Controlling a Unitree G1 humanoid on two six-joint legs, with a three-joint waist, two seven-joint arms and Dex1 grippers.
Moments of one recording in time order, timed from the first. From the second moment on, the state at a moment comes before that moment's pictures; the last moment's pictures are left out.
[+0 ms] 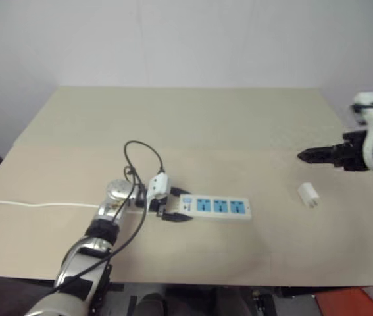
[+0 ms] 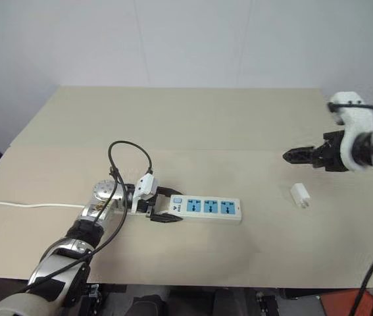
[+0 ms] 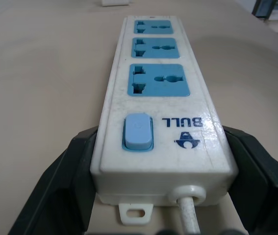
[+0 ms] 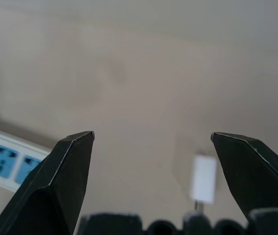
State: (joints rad) left arm -0.69 0.30 -0.15 0.74 -0.10 -0.24 -1.43; right arm -0.99 -1.18 0.09 0.14 0.86 1.58 0.42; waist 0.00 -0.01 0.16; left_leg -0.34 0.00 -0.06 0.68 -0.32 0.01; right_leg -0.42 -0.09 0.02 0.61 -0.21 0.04
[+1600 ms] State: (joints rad) left arm -0.59 0.36 -0.17 0.55 -0.12 -0.16 -1.27; right arm -1.31 -0.70 0.55 1.25 -0.17 0.96 1.14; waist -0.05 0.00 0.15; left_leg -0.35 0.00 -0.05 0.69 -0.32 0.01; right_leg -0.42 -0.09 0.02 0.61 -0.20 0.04
